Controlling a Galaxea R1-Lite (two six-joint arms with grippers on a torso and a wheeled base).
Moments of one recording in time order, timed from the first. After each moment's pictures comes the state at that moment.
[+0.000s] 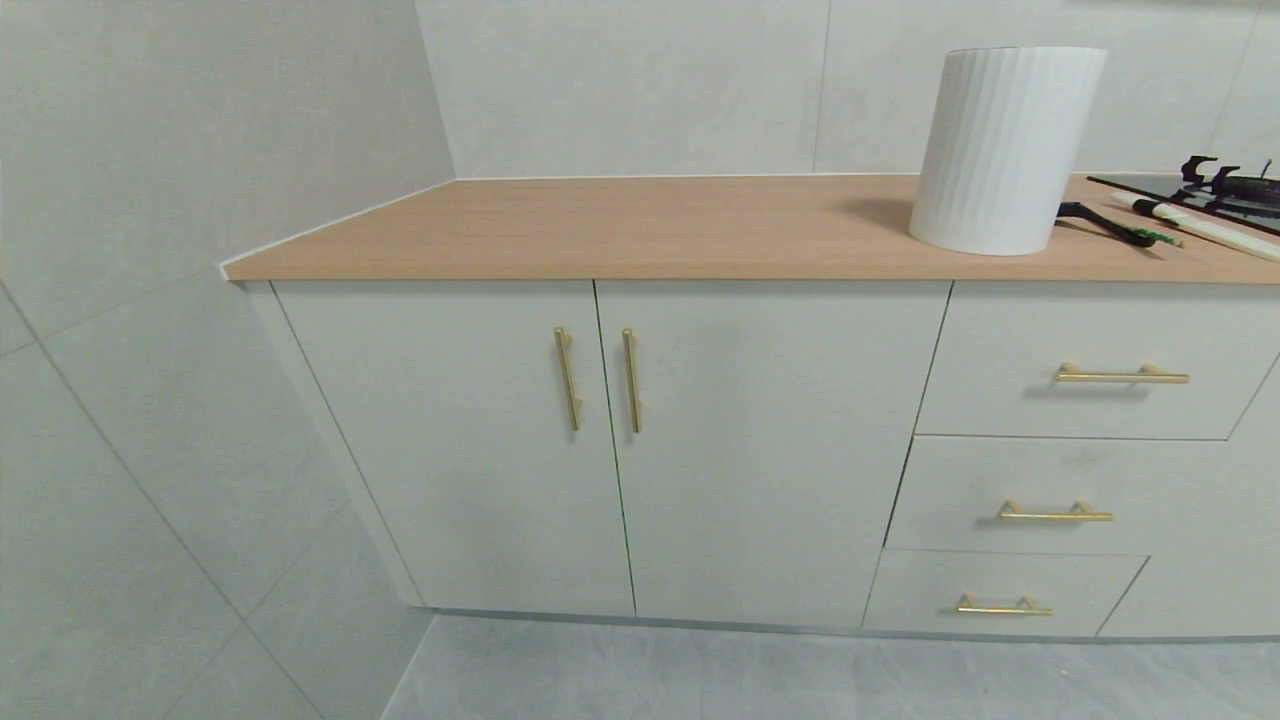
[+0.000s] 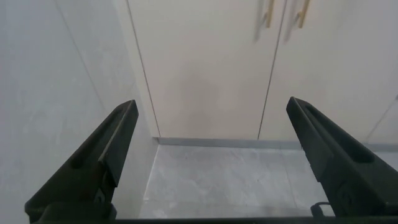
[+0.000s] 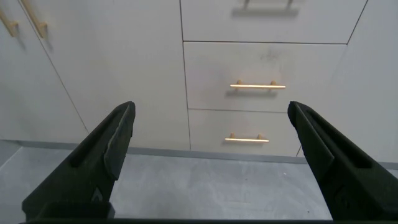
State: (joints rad) left arm 0.00 0.00 0.00 0.00 -0.01 0.05; right arm 0.00 0.00 0.00 0.00 0.02 0.00
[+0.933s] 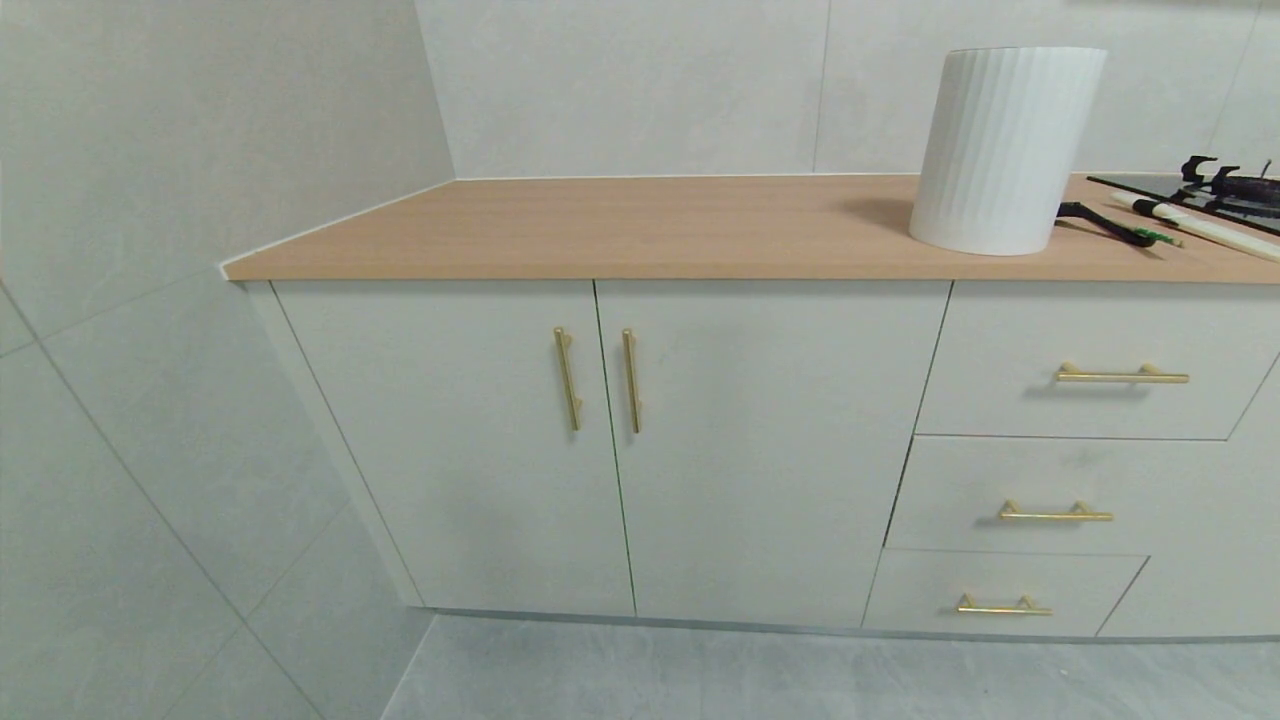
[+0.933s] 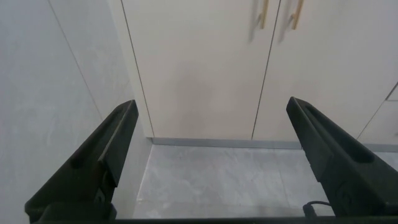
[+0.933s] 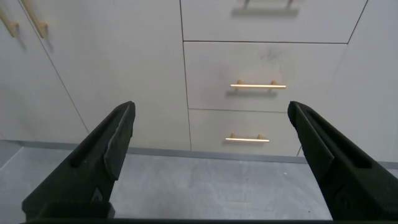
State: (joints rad) left arm 0.00 0.00 0.00 0.00 -0.01 0.00; right arm 0.00 0.00 0.00 0.00 0.02 0.00
